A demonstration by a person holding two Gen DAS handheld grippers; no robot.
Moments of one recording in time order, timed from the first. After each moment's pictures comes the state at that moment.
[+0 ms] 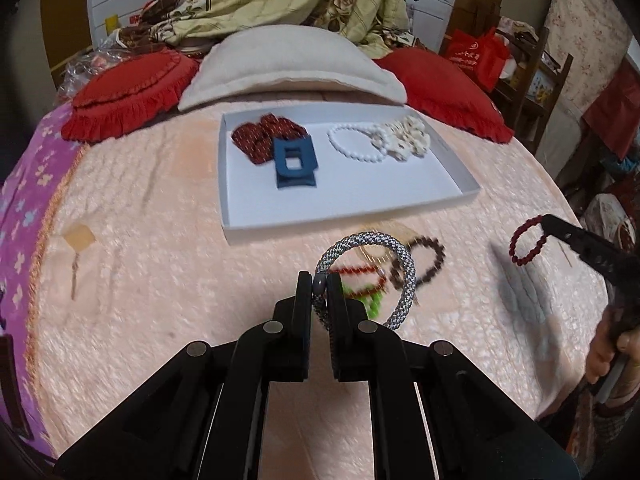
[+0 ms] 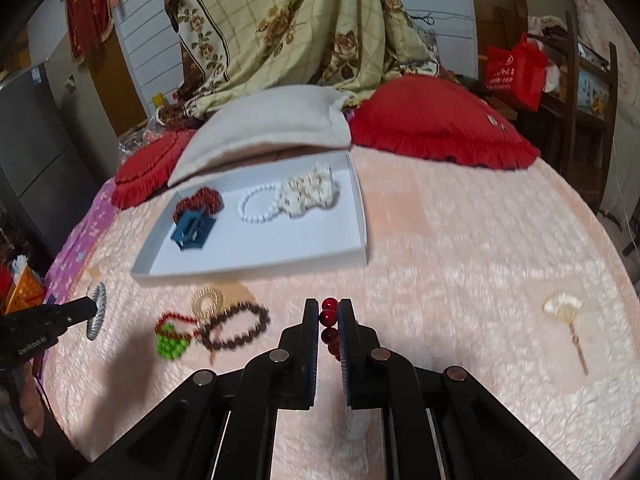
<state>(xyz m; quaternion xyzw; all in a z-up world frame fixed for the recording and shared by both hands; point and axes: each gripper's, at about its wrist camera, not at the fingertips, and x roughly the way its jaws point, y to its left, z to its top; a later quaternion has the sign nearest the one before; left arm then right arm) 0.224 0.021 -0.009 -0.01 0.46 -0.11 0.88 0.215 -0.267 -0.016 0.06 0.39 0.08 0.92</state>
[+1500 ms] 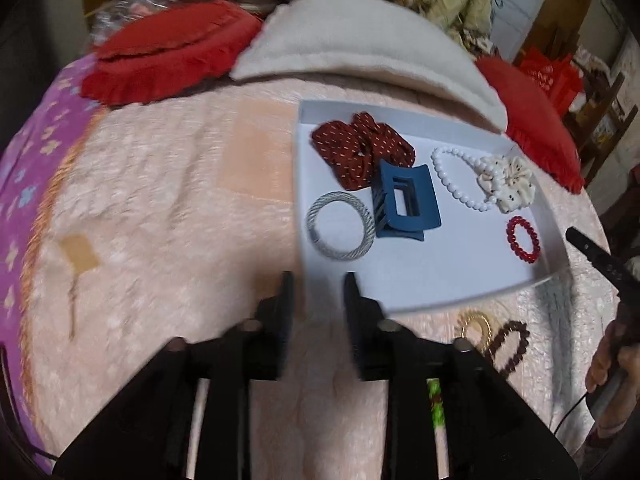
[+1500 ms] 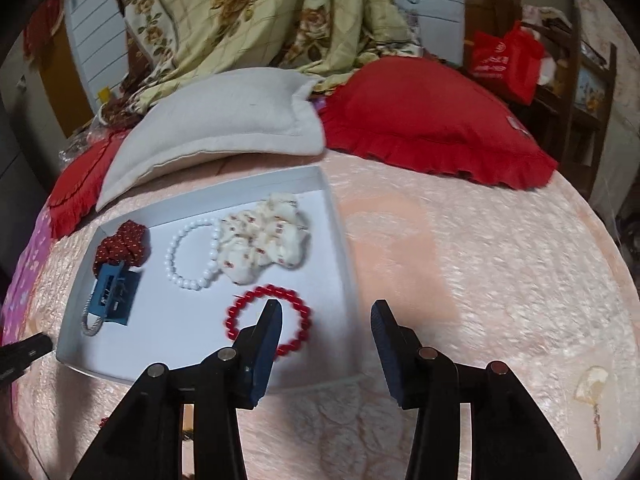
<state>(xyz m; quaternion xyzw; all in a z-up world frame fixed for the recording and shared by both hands) 0.312 0.081 -0.043 -0.07 0.50 -0.02 0.86 0.347 -0.257 -0.052 0.06 0.43 0.00 0.90</state>
